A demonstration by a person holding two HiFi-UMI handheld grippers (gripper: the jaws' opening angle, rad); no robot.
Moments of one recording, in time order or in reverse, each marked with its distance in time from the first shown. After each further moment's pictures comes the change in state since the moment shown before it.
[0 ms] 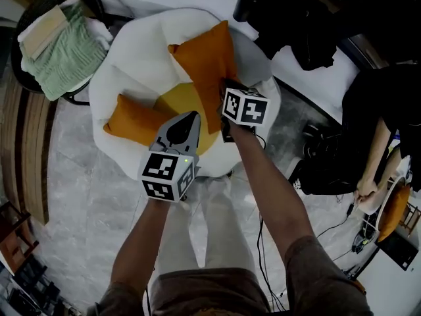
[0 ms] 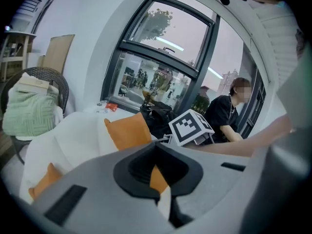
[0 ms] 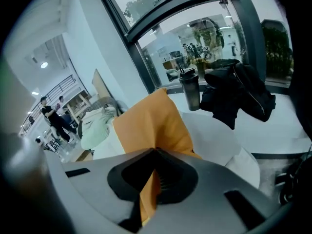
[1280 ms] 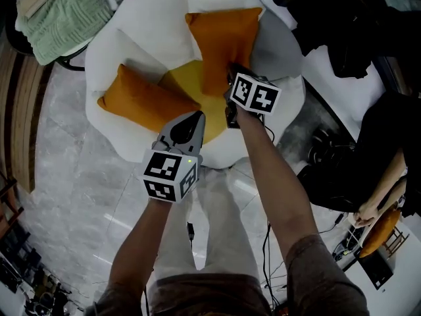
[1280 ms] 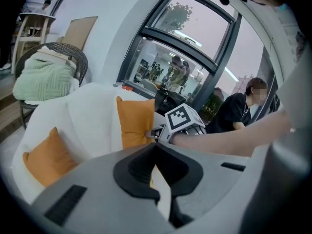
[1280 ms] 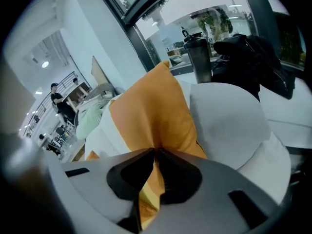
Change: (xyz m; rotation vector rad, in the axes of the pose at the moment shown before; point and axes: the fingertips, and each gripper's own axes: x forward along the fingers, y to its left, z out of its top) left arm 0.022 0.054 -0.091 -0.155 0.075 0.082; right arm 0.100 -0.012 -0.057 -0.005 0.077 0.038
